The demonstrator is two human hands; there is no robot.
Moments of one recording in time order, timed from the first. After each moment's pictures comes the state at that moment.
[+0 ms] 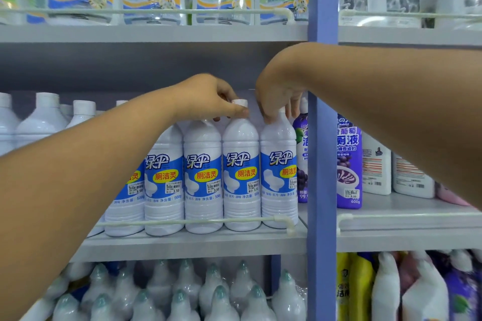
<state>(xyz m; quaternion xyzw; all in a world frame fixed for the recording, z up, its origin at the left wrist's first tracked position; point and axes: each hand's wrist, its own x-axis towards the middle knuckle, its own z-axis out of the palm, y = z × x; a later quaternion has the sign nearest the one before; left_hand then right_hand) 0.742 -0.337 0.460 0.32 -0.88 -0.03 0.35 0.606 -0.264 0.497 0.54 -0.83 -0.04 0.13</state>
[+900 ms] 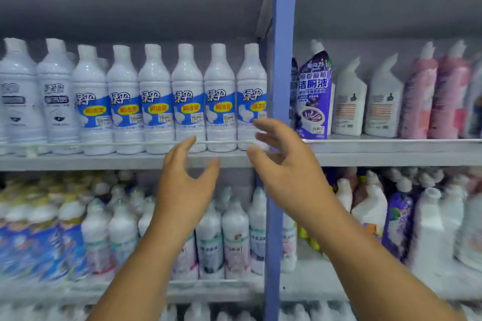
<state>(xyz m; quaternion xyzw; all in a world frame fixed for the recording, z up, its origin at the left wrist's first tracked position) 0.749 -0.202 0.216 0.39 -0.65 -0.26 0.60 0.607 -0.112 0.251 0.62 -0.50 0.60 -0.07</state>
